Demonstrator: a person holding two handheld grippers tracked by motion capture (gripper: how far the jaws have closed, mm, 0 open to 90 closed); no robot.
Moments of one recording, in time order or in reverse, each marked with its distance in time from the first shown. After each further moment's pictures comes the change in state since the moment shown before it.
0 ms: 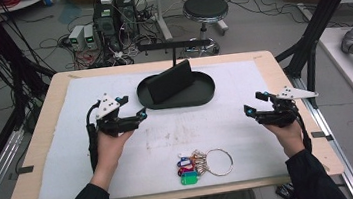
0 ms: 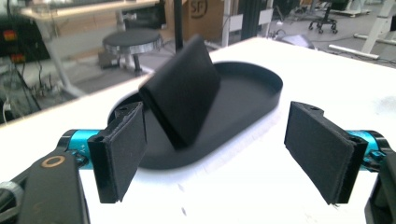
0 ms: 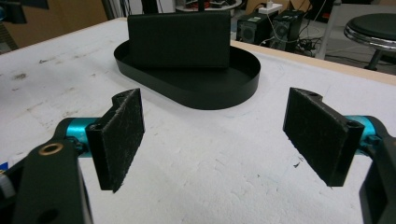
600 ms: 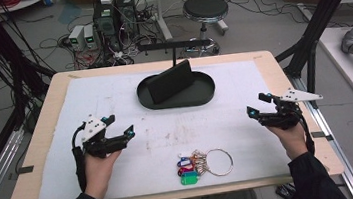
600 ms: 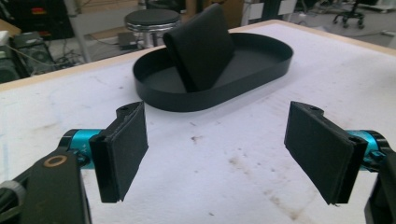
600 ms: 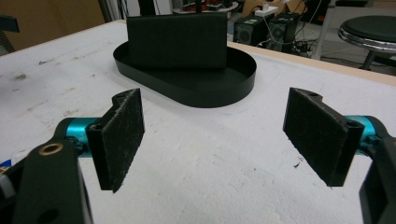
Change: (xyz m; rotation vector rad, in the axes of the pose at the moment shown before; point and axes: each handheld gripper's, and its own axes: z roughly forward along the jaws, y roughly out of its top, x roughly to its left) left arm -0.005 -0.033 -0.047 0.031 0.089 -0.039; right arm 0.001 -0.003 -0.010 -0.011 -0.013 0.005
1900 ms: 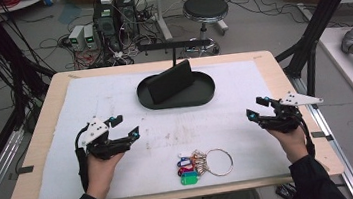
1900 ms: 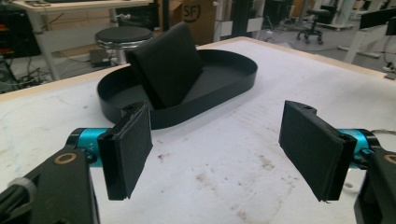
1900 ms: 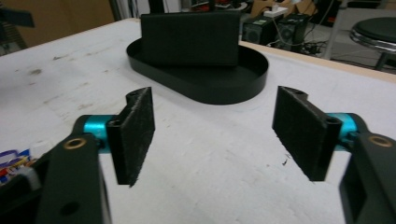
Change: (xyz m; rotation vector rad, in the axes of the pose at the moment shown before) left arm -0.011 0.000 0.004 -0.068 -0.130 0.005; right arm 0.008 -0.005 -0.004 -0.001 0.034 -0.017
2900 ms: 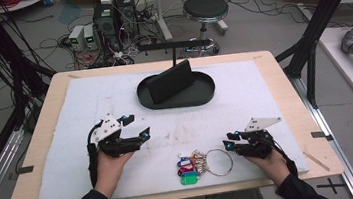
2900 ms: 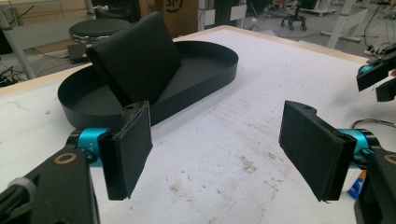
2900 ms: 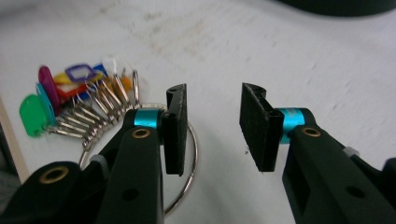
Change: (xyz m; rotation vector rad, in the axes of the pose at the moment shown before) left arm -0.012 0.001 0.022 0.042 -0.061 0.030; right arm 0.079 -0.031 0.036 0.322 0.120 -0.032
